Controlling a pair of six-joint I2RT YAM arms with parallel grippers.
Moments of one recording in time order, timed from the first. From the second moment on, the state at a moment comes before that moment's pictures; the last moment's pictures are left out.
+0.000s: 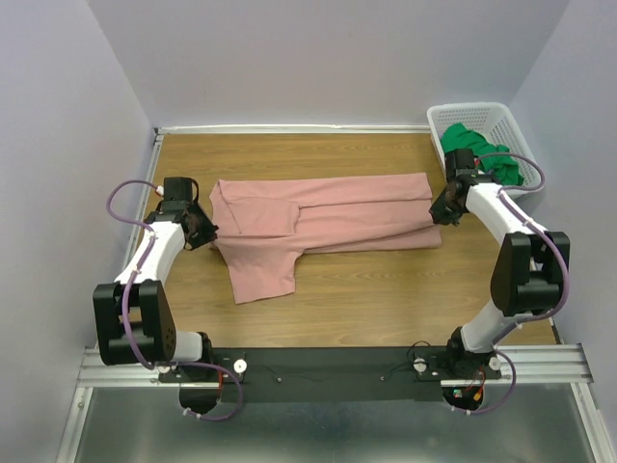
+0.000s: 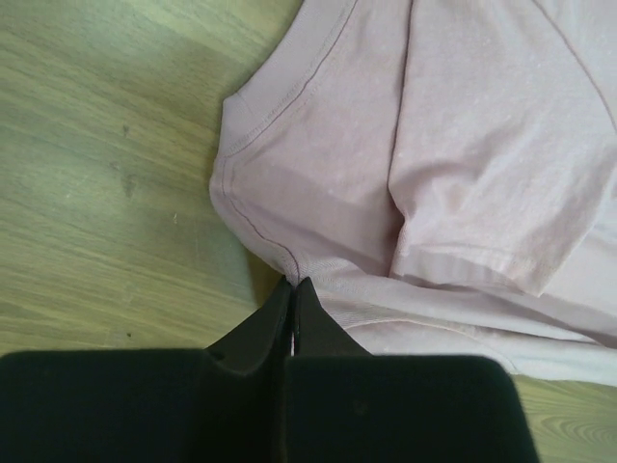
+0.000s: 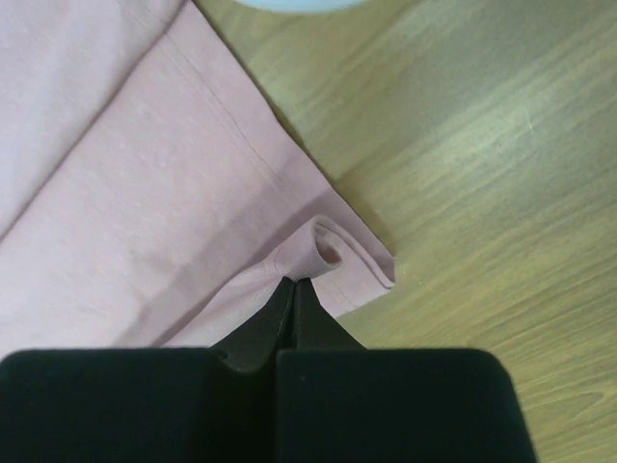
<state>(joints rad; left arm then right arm) 0.07 1.36 0.89 -0.53 0.06 -0.56 0.03 1.66 1.19 -0.69 0.19 0.67</state>
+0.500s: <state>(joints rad) 0.08 1.46 0.91 -0.47 0.08 -0.56 0.03 1.77 1.22 -0.64 0.19 0.67</state>
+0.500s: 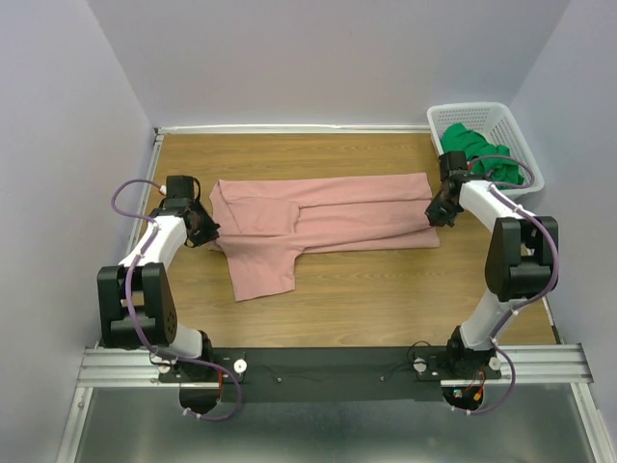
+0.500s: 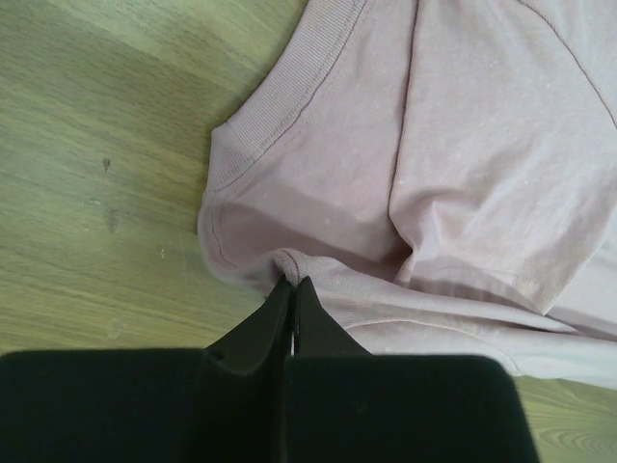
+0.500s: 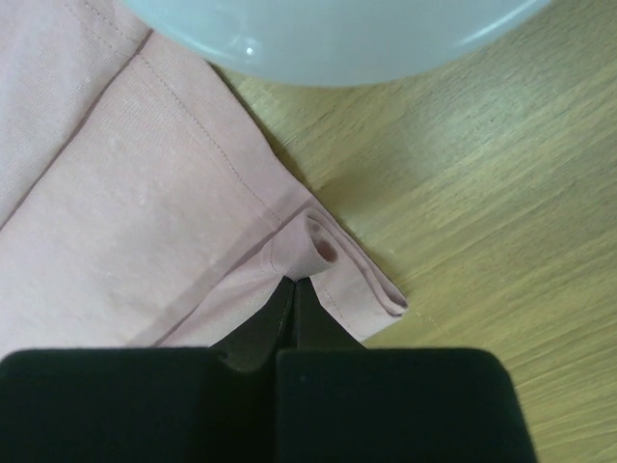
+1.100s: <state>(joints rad) 0.08 1.49 0.93 -0.41 0.08 -0.57 0.03 1.80 1.22 -0.60 0.20 0.66</state>
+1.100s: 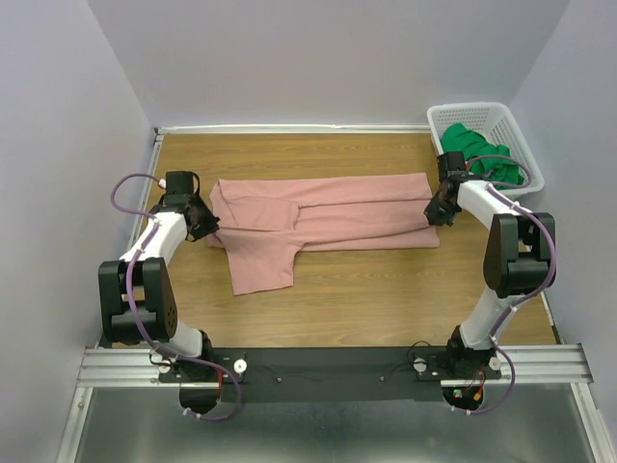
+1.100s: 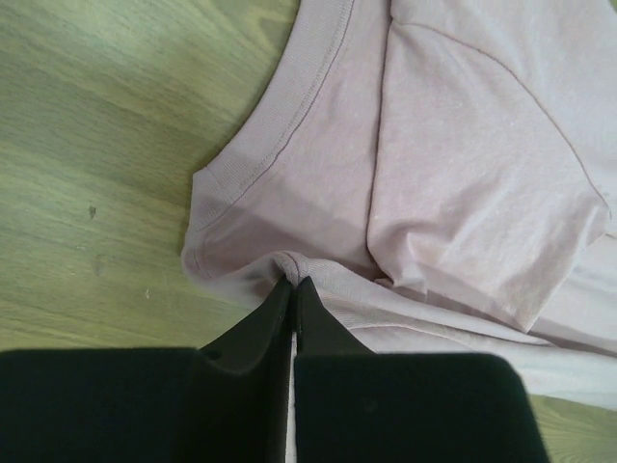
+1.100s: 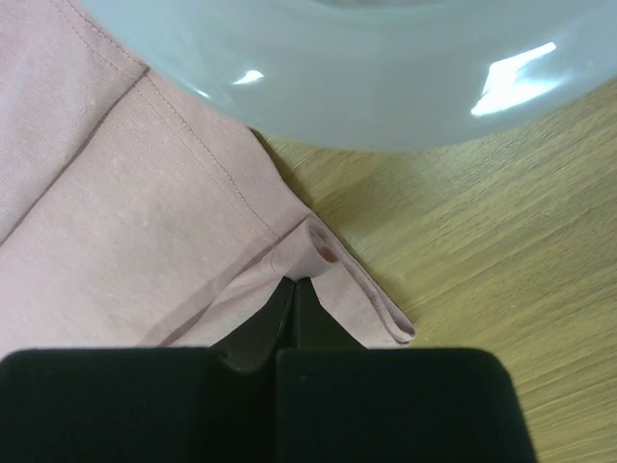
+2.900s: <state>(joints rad) -0.23 1.24 0.66 -0.57 -0.03 -0.67 0.93 1.88 1.08 -0.06 -0.13 0.97</state>
